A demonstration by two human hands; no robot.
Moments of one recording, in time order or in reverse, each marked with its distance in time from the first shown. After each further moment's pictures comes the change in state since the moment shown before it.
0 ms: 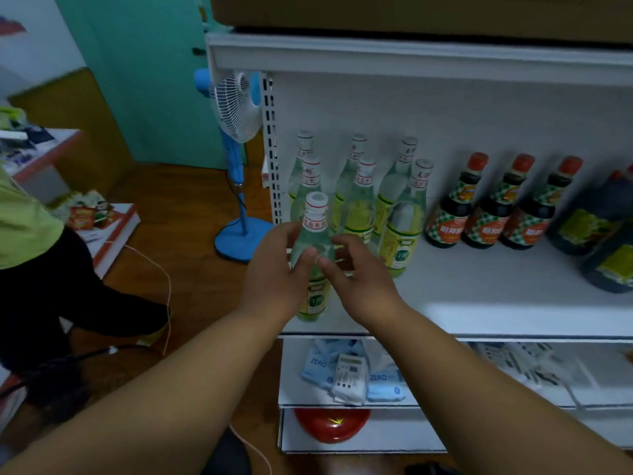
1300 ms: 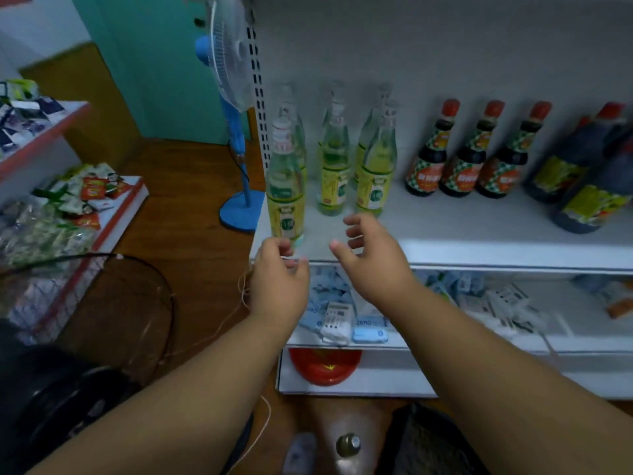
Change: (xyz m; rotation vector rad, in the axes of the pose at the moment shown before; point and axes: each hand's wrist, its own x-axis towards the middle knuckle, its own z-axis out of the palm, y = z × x) left_hand -0.126 0.006 0.047 -0.046 0.121 -0.303; right_hand -0.100 0.026 -0.039 -0.099 0.037 0.022
